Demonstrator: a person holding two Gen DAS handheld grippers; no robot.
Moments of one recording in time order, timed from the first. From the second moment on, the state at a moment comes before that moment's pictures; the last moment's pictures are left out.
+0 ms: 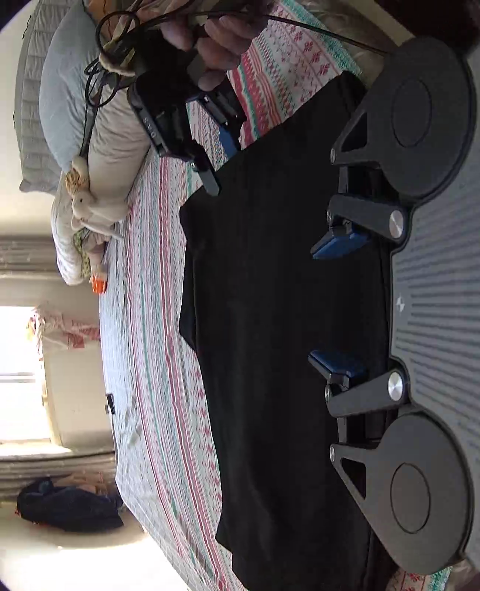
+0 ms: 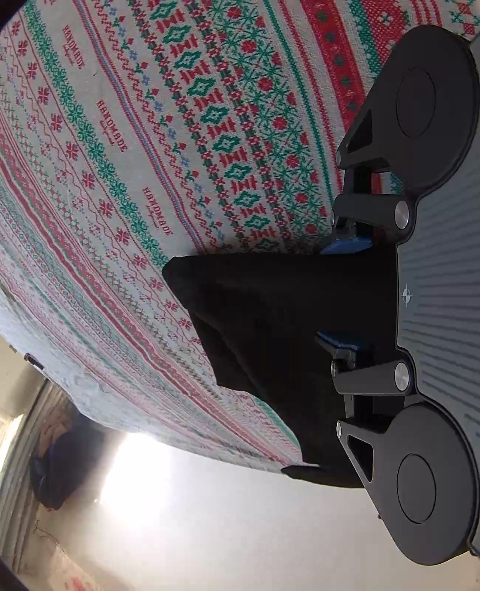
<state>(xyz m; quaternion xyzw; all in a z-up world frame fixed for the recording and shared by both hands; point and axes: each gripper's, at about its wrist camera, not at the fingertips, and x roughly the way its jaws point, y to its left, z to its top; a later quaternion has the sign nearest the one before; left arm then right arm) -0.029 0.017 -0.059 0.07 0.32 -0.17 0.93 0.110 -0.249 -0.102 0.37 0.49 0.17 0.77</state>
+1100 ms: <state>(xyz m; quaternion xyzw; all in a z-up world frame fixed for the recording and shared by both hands) -0.068 -0.087 -0.098 0.25 0.23 -0.20 0.92 0.071 -0.261 -0.119 0.39 0.51 0.25 0.73</state>
